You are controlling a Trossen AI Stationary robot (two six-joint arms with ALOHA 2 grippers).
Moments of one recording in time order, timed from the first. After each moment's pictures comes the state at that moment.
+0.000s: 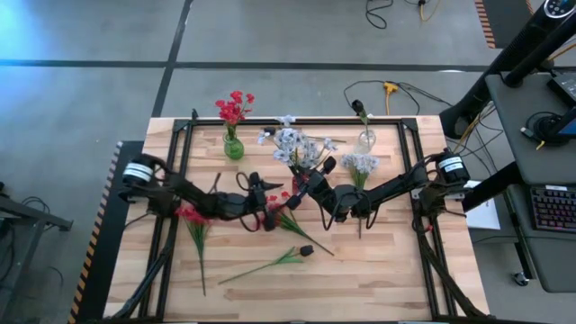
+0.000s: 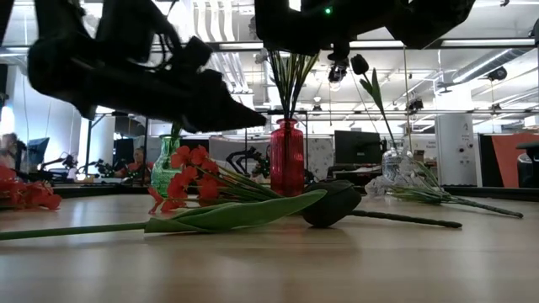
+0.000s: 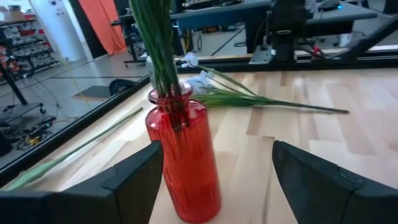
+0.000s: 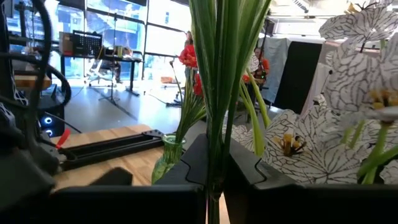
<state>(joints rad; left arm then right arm) -0.16 1.78 0.49 1.14 -0.54 0.04 0.18 1.79 0.95 1.05 0.92 -0.30</state>
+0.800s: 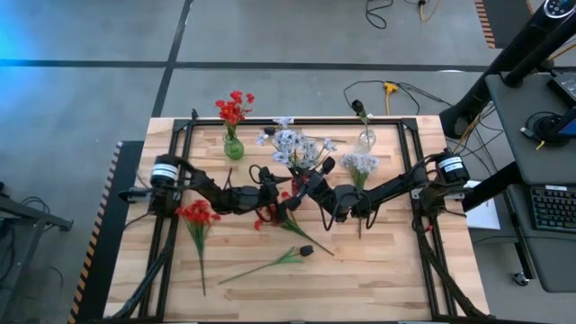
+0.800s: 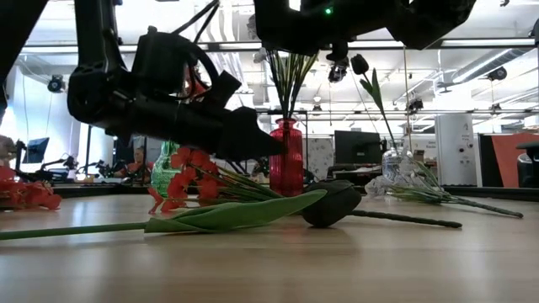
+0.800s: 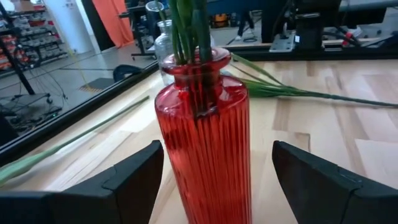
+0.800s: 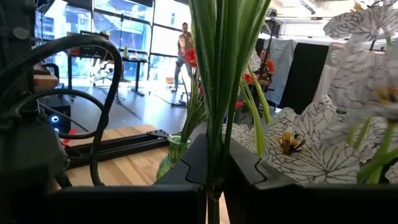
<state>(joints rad) -0.04 1.99 0.60 1.24 -0.46 0.04 0.18 1.79 0.94 1.05 0.89 -0.30</state>
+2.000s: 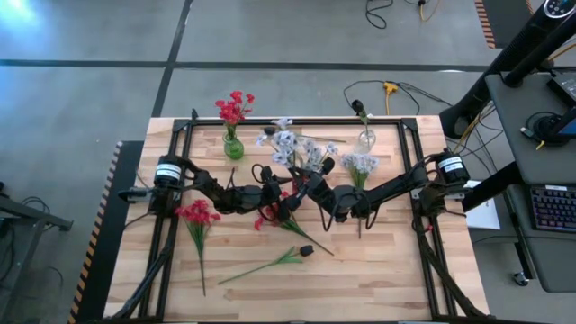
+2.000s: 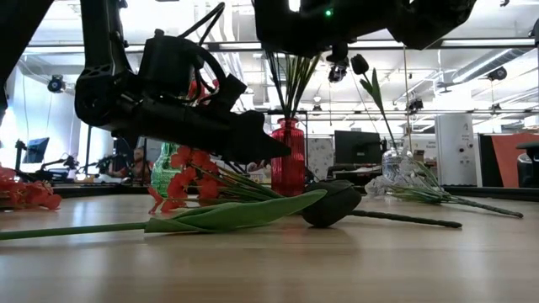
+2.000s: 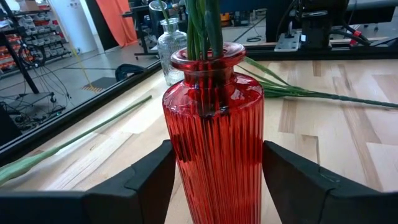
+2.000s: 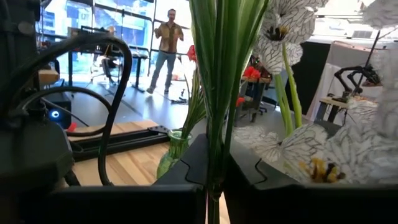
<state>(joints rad) -0.03 2.02 0.63 1.23 -0.46 0.04 0.18 1.79 0.94 1.03 0.89 -0.29</state>
